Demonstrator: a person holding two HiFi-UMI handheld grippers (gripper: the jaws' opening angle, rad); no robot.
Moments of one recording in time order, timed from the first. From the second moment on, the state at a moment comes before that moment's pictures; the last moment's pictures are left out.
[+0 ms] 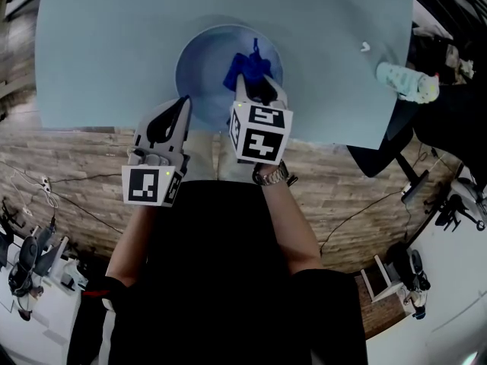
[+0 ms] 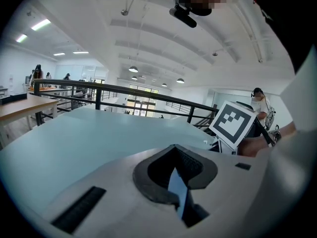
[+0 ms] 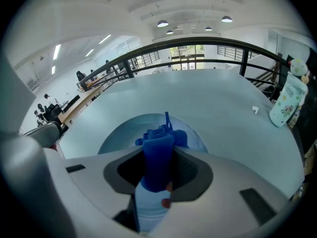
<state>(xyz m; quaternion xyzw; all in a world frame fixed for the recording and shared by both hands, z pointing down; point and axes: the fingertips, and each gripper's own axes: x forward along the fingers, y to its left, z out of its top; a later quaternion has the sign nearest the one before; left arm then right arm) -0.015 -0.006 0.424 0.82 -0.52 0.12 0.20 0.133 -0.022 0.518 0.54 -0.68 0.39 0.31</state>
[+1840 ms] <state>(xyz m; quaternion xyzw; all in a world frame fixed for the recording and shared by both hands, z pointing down) -0.083 -0.002 0.432 0.77 -0.59 0.12 0.22 0.009 -0.012 0.554 0.41 -0.73 0.39 0.37</state>
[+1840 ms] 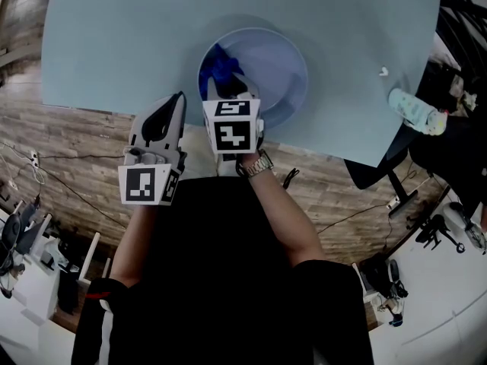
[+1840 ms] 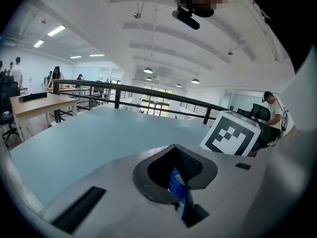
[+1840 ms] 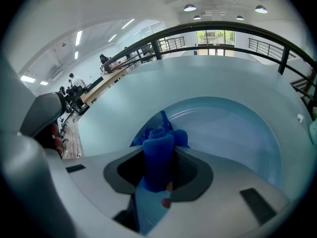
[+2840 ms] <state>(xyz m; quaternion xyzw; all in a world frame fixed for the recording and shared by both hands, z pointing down) -0.041 0.002 0.431 0.79 -0.56 0.12 0.21 0.064 -0.007 0.554 0.44 -0.71 0.40 0.37</state>
